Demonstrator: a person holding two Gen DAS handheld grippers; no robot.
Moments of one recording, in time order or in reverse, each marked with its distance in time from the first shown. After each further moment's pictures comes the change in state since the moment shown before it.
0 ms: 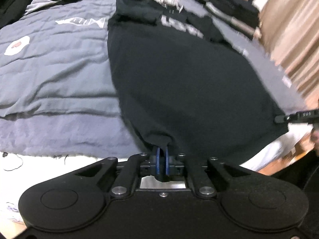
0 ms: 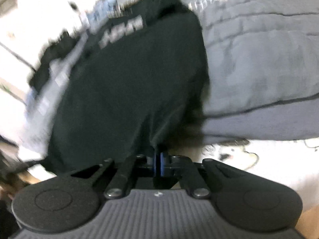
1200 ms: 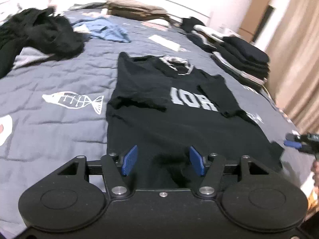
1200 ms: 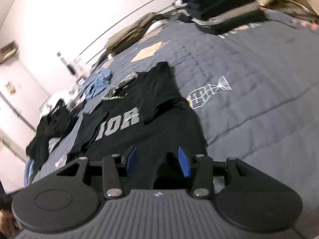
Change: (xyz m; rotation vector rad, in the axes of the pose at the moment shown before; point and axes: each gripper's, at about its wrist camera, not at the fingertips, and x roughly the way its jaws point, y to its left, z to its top) left arm 0.037 0.007 0.139 0.052 -0.220 0.033; right arm 0.014 0.003 0.112 -0.009 -0.355 -0.033
